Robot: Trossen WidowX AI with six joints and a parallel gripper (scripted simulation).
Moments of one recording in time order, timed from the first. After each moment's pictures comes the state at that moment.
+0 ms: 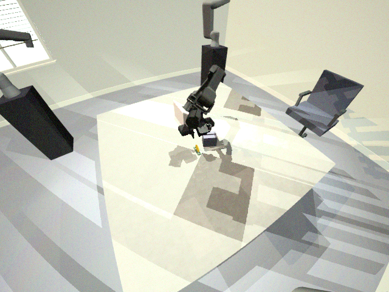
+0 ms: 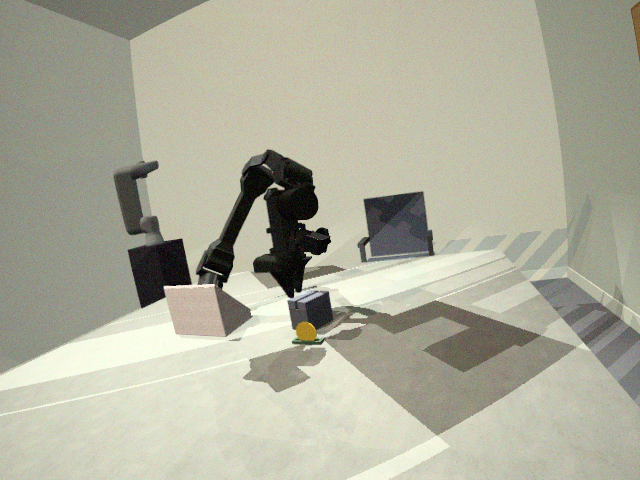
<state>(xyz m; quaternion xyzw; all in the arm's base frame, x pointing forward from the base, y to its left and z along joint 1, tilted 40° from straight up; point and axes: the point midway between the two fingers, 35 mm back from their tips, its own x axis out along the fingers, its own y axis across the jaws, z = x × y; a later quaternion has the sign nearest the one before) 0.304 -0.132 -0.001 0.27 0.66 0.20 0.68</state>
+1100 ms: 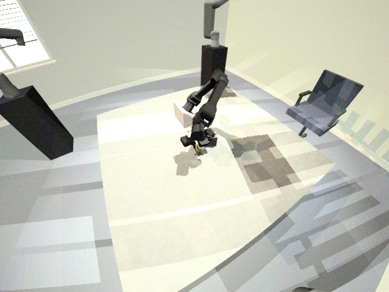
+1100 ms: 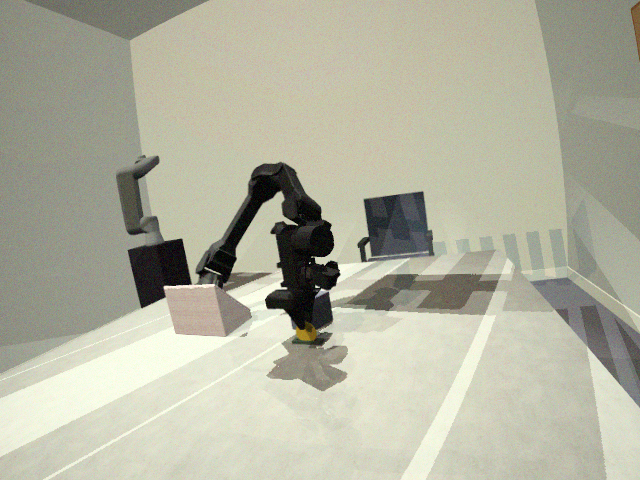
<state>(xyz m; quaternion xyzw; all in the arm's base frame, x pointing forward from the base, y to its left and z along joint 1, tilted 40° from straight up) 0.317 -0.083 -0.056 0.27 0.65 0.20 0.68</state>
